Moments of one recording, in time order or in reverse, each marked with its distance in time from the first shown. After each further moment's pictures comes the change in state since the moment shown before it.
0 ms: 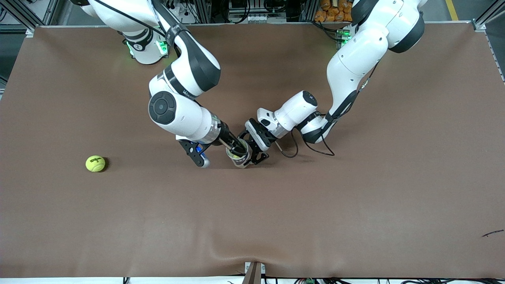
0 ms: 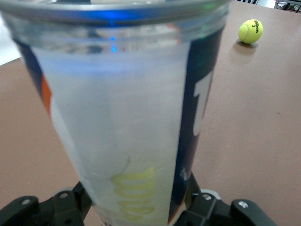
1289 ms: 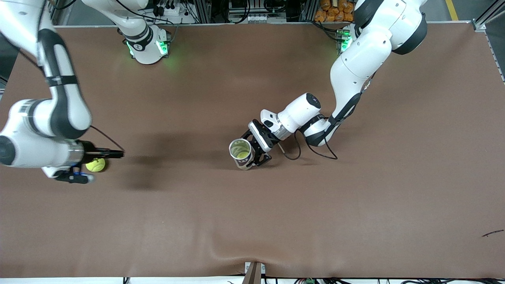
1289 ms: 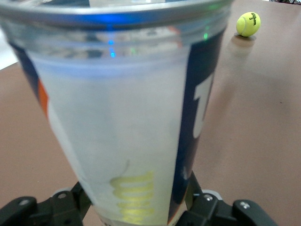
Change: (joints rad) left arm 0.030 0.010 0.001 0.001 0.077 0.006 0.000; right arm -0.644 -0.093 -0.032 -0.308 -0.248 -0.164 -1.347
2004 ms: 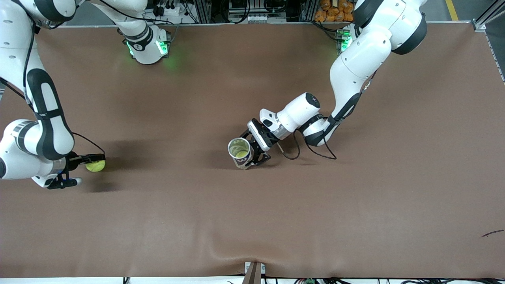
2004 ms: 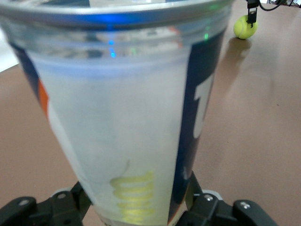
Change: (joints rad) left arm 0.000 0.000 -0.006 0.004 0.004 0.000 0.000; right arm -0.143 0.223 0.001 0.063 -0.078 0.108 -0.309
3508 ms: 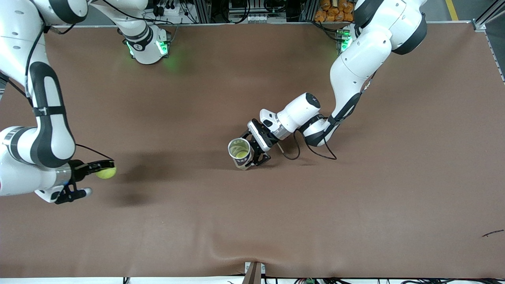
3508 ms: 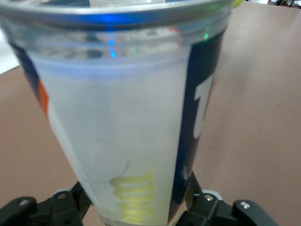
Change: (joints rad) left arm 0.001 0.000 0.000 0.003 0.000 0.000 0.000; right arm 0.141 0.006 0.047 0.272 0.103 -0.265 0.098
